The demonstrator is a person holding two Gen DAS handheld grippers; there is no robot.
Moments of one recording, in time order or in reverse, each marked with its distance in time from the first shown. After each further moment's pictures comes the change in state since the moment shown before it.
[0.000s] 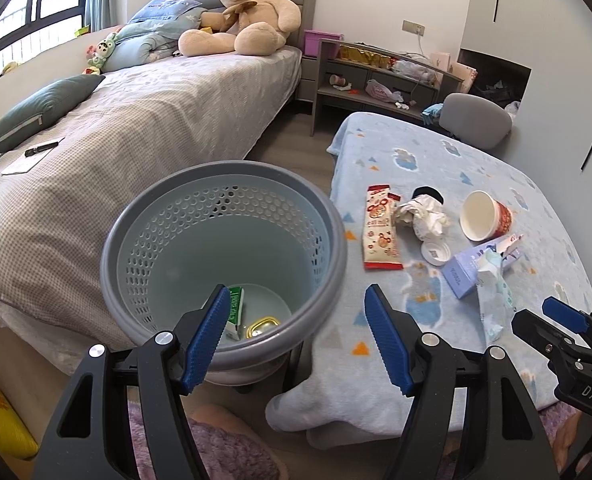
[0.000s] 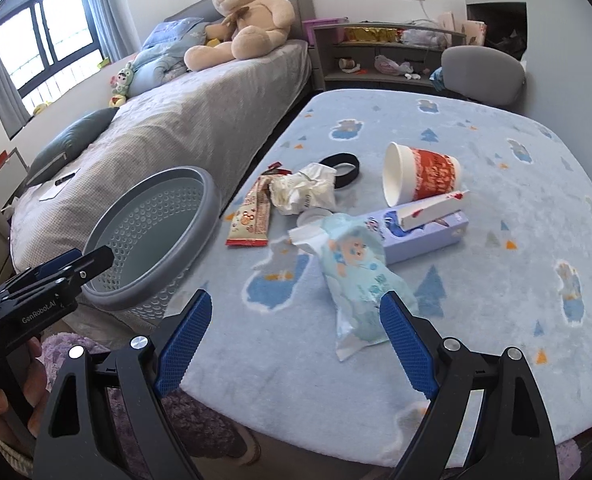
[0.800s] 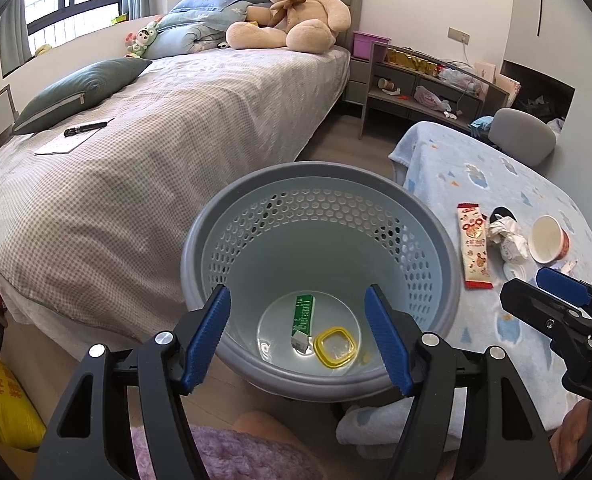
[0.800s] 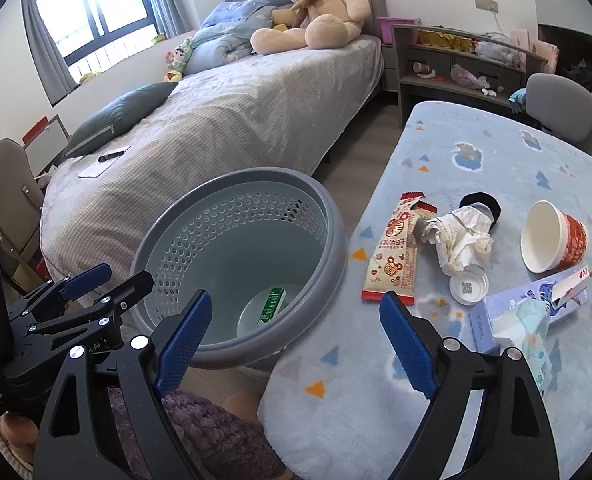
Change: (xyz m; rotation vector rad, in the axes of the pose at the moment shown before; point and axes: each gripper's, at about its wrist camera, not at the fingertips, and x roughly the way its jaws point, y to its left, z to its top) left arm 0.016 0.087 0.011 -0.071 0.001 0.111; right arm 0.060 0.115 0.042 -0.138 0.028 0.161
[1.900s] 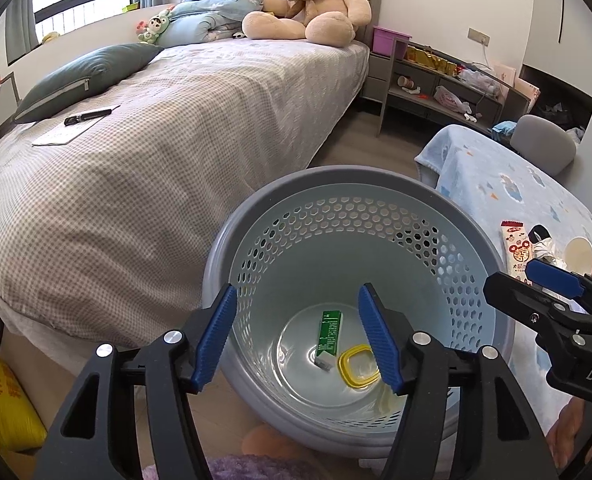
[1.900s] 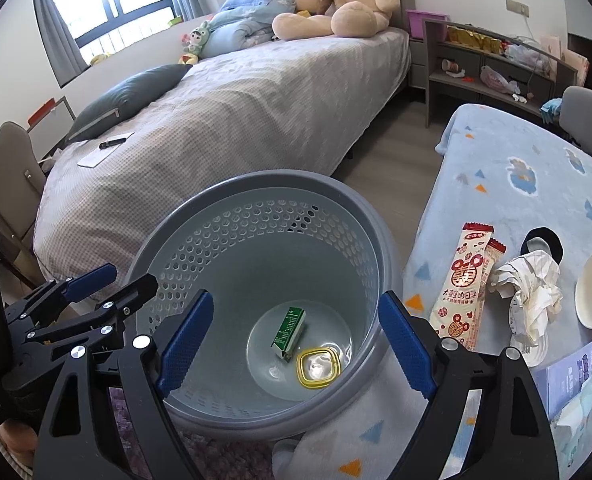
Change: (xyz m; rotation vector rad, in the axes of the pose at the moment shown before) left arm 0.047 0.038 0.022 -0.042 0.022 0.038; right arm 0.069 0.028 0.036 -0.064 0.045 0.045
